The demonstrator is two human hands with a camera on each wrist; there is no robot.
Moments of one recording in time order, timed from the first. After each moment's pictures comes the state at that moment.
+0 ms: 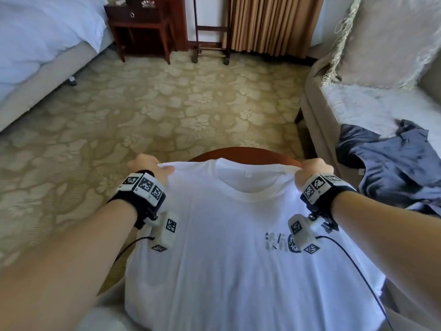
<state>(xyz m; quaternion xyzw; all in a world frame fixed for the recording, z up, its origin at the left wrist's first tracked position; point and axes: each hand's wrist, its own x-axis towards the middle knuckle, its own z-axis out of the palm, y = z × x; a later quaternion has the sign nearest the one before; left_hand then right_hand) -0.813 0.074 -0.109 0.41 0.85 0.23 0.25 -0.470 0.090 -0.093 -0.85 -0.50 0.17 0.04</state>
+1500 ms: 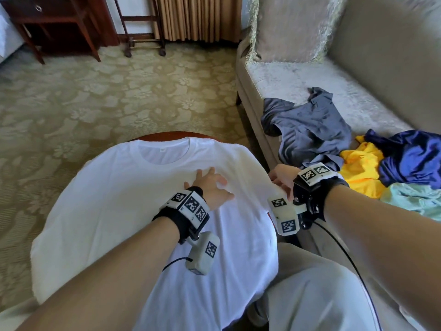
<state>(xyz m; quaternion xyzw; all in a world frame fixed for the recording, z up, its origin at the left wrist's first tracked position) -0.521 -0.004 -0.125 0.71 0.60 -0.01 0.38 -0.307 -0.002 -0.119 -0.76 -0.33 0.53 0.18</state>
